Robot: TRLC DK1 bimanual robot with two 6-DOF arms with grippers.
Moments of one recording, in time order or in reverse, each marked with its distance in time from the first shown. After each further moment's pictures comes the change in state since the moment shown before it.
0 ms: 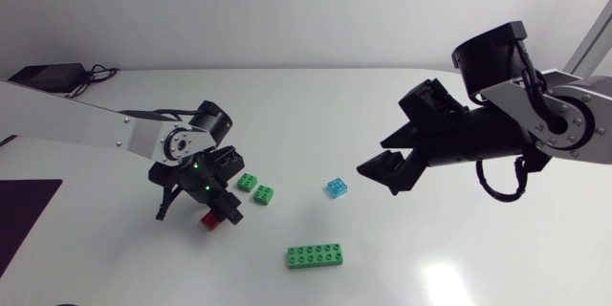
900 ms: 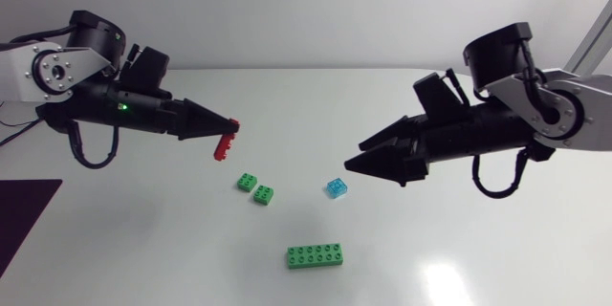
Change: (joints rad) left arm 0.292 -0.306 0.122 -0.076 1.032 0.007; right arm -0.096 0.064 0.016 0.039 -0.486 0.072
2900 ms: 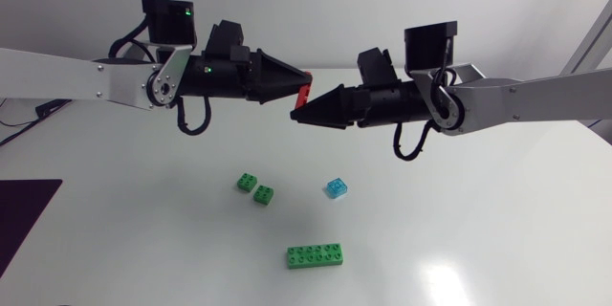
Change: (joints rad) left arm -0.209 0.288 0.119 0.873 0.154 -0.930; right arm 0.092 0.371 0.158 0.641 -0.303 0.639
